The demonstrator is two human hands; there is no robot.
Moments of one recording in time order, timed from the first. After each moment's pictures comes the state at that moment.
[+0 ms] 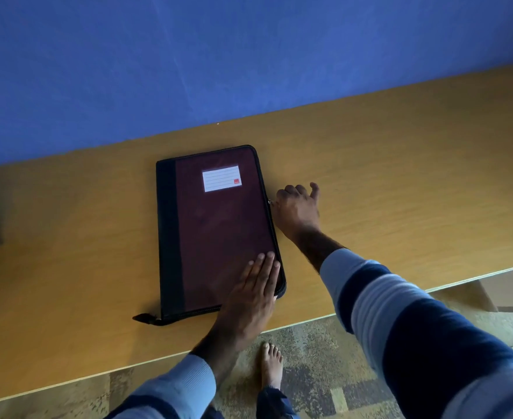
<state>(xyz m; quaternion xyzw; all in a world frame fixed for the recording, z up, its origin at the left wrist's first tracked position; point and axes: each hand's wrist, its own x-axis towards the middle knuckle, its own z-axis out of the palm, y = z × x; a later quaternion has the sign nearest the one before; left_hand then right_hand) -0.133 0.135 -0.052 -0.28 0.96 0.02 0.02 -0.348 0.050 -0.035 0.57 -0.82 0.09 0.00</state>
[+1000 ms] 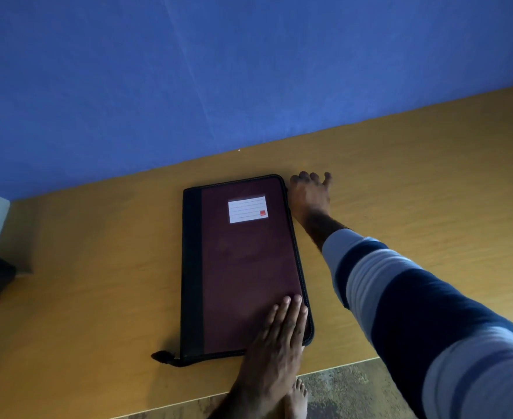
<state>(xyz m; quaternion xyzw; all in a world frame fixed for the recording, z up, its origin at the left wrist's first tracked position) -0.129 0.146 -0.032 -0.29 0.96 -0.01 0.04 -0.374 -0.054 -0.027 0.54 -0.84 0.06 0.01</state>
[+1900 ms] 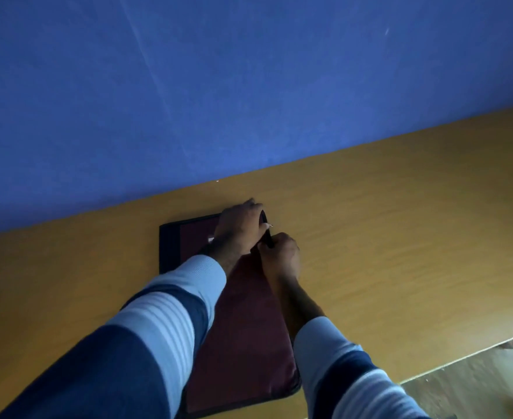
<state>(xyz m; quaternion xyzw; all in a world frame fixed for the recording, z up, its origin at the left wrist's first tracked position) -0.262 -0.131 0.034 -0.39 0.91 0.13 0.06 -0.313 -0.027 -0.019 0.22 -0.86 0.35 -0.30</state>
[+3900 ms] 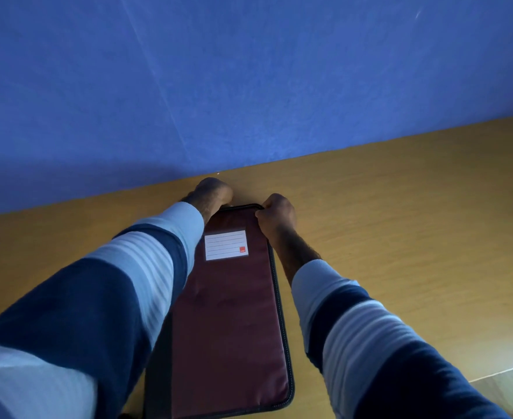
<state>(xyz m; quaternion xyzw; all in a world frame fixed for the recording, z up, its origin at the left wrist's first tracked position) -0.278 -0.223 0.029 -0.68 0.66 0.29 0.15 -0.367 -0.105 -0.005 0.29 -0.85 0.30 -0.32</state>
